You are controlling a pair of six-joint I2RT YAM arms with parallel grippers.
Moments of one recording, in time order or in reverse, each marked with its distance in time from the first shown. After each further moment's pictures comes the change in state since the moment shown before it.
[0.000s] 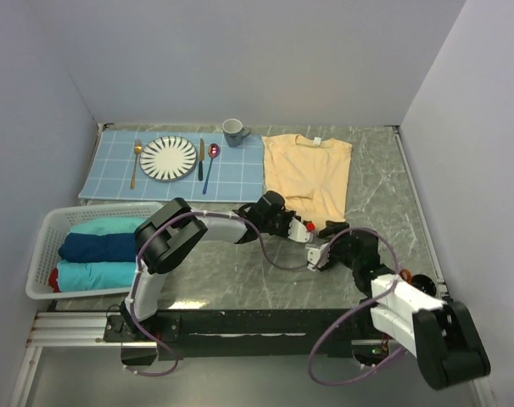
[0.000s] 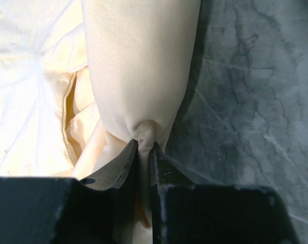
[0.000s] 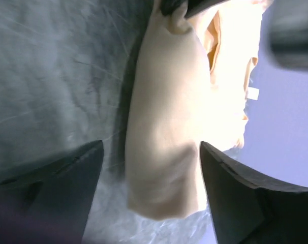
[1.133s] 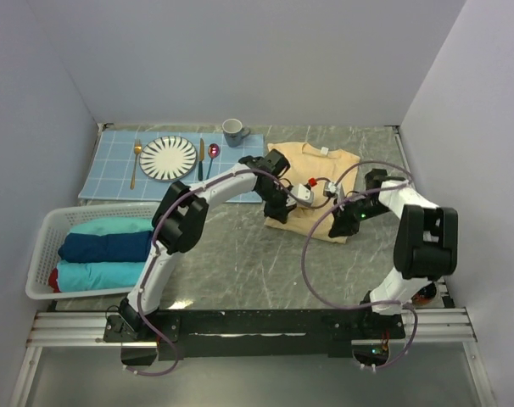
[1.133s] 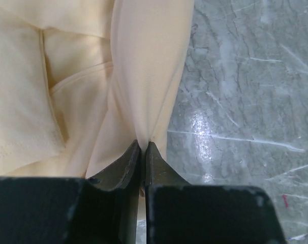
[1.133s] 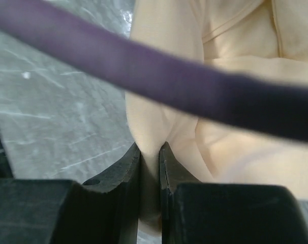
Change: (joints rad) left arm 0.164 0.239 0.742 -1.091 0.417 -0.048; right arm -0.310 0.667 0.916 -1.239 -0.401 0.232
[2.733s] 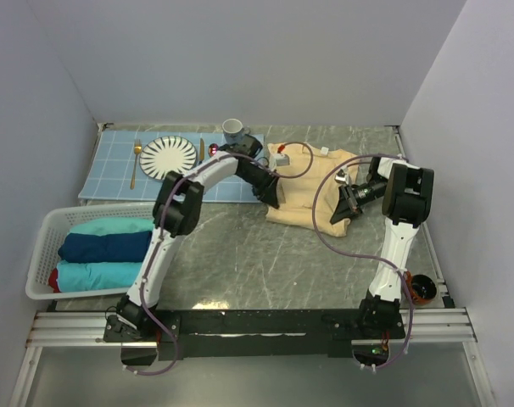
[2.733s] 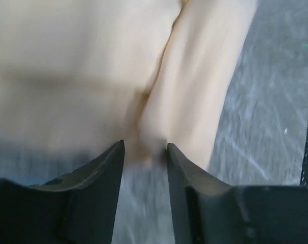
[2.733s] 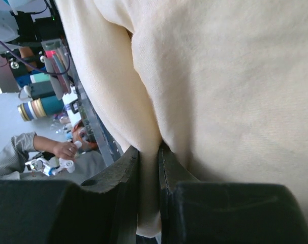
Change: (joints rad) left arm 0.215 0.244 0.227 0.051 0.309 -0.497; right arm -0.113 0.761 0.700 -0.548 -0.124 0.377
